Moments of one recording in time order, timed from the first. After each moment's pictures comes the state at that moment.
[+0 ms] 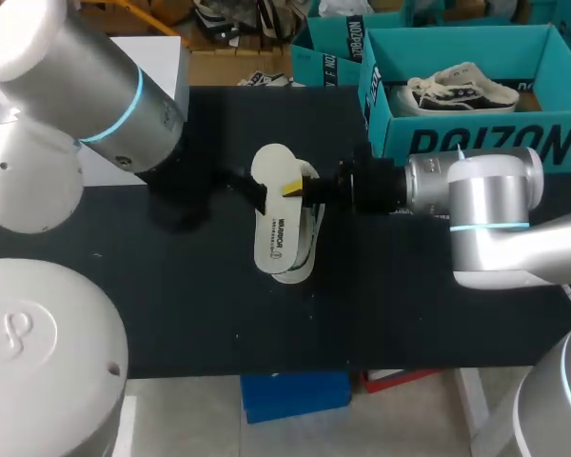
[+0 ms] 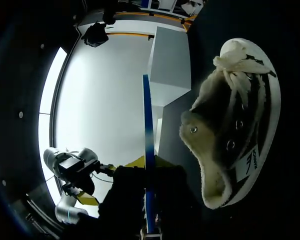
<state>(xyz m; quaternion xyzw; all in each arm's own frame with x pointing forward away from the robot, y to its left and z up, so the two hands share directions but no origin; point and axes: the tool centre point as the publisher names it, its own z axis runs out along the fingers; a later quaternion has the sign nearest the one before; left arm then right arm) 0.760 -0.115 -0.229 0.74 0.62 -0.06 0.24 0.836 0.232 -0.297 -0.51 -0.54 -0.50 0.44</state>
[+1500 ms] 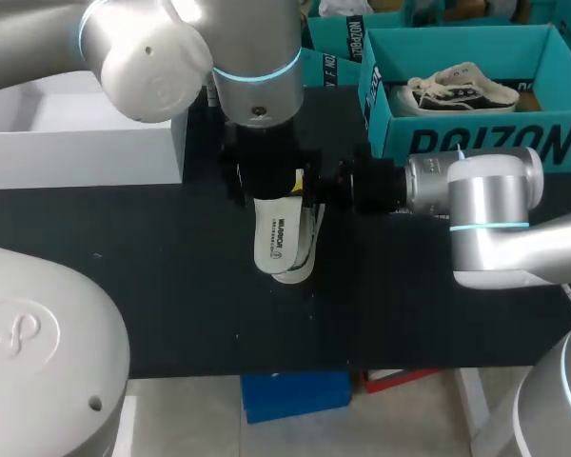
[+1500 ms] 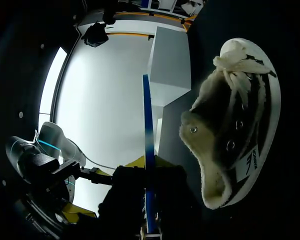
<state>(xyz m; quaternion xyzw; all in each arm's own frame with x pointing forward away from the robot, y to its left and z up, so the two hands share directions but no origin) 0.786 -0.169 -0.238 0.71 0.70 0.01 0.06 0.836 0.232 -0.297 -0.51 -0.54 -0.50 0.44</state>
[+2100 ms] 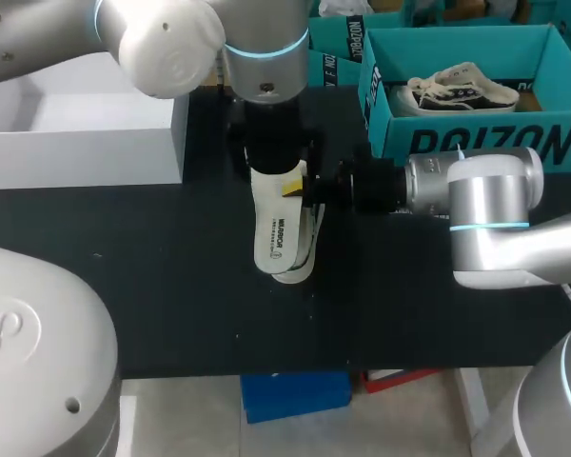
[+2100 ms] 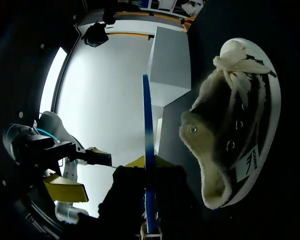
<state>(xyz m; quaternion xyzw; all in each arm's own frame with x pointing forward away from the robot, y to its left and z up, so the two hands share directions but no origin) 0.833 -0.173 -0.235 0.71 0.70 0.01 0.06 0.836 0.232 -0.297 -0.51 -0.54 -0.50 0.44</state>
